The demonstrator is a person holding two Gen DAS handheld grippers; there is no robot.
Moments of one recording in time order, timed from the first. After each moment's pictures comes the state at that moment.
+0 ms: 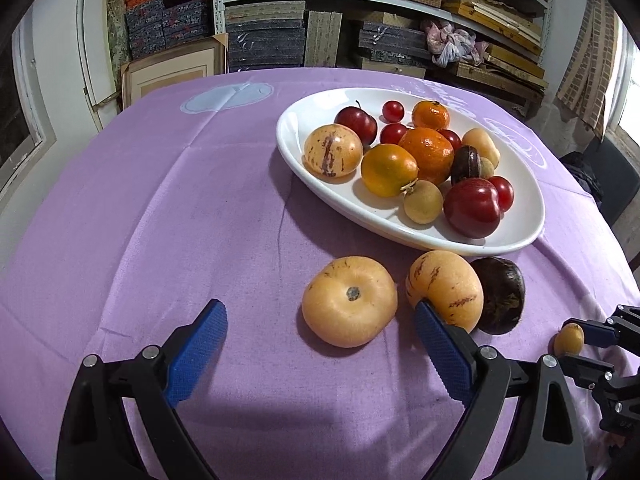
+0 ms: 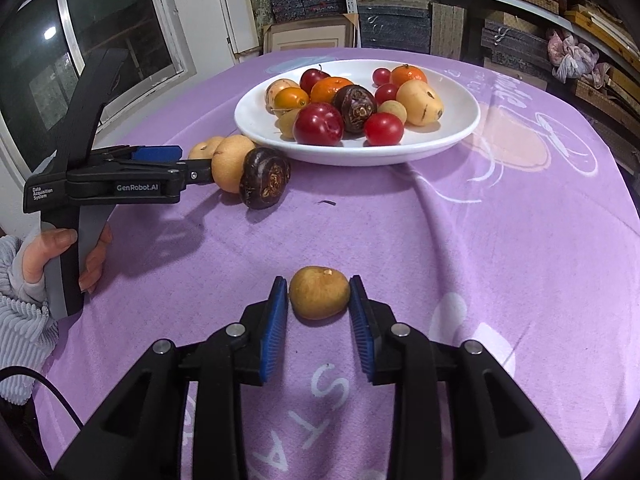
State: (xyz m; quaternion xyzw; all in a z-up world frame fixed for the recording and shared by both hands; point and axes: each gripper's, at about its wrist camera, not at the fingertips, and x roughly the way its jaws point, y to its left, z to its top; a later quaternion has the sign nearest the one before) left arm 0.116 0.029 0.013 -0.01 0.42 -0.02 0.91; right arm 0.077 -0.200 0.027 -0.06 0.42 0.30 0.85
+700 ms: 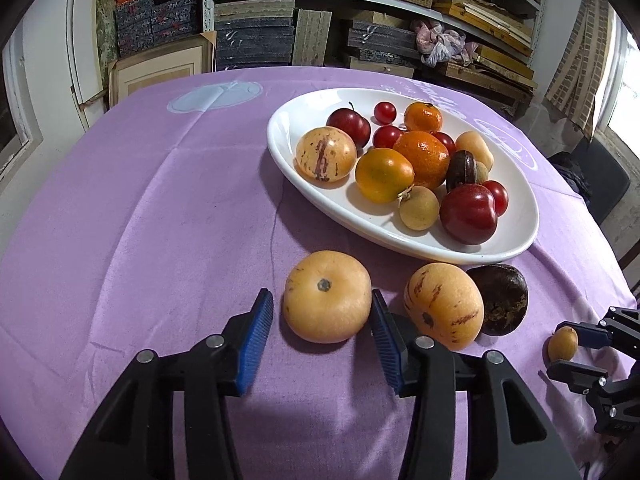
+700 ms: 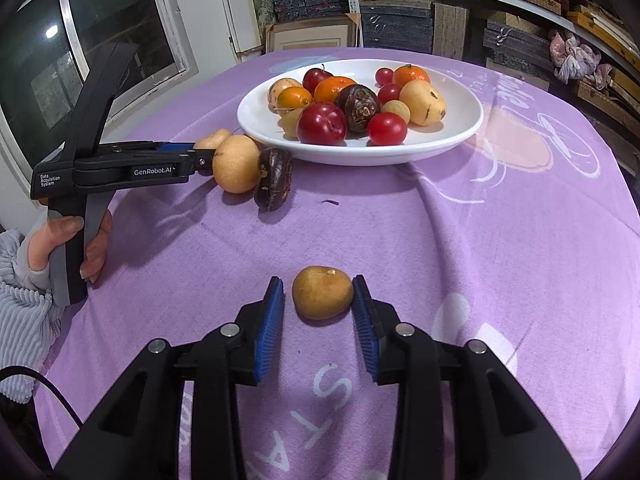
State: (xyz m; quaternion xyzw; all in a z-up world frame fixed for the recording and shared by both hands) left arm 0.122 0.036 0.013 -0.02 0.42 -0.05 0.90; right arm 0.077 -0.198 0.027 -0.06 0.42 0.31 0.85
